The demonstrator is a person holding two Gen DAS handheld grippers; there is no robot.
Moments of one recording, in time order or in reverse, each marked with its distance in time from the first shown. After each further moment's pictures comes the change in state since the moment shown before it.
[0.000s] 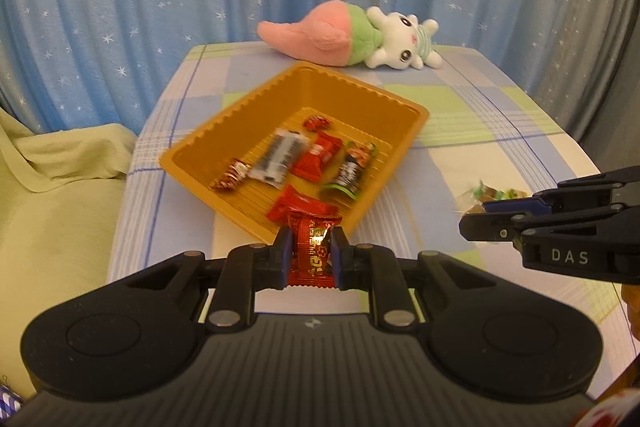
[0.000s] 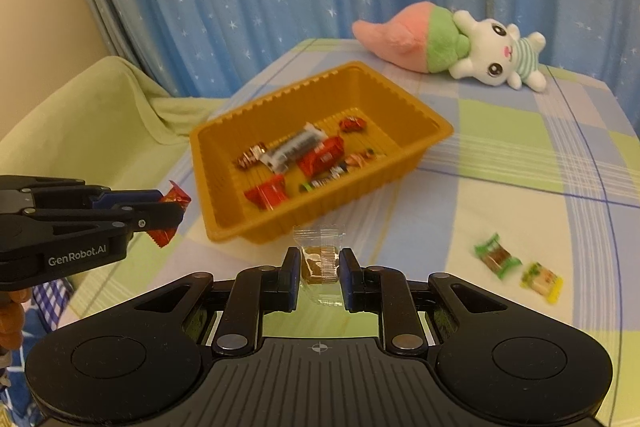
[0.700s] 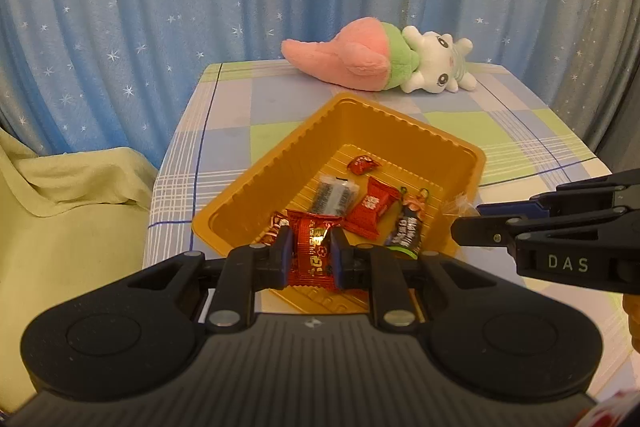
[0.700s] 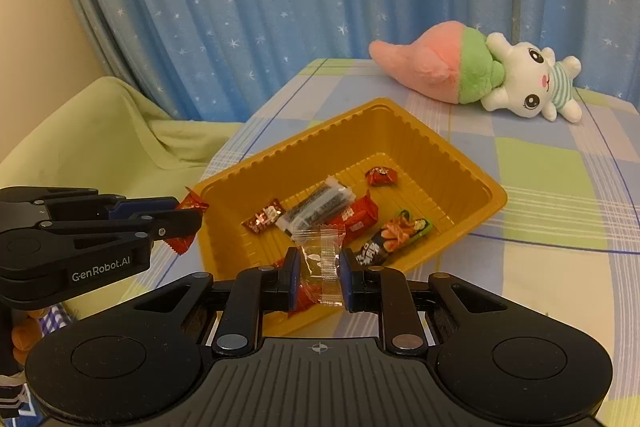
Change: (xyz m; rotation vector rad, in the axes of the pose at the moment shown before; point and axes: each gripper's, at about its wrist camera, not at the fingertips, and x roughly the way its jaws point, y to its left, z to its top) left arm 0.046 0.052 0.052 0.015 -0.015 0.010; right arm 0.061 0.018 0.065 0.022 -0.021 0.010
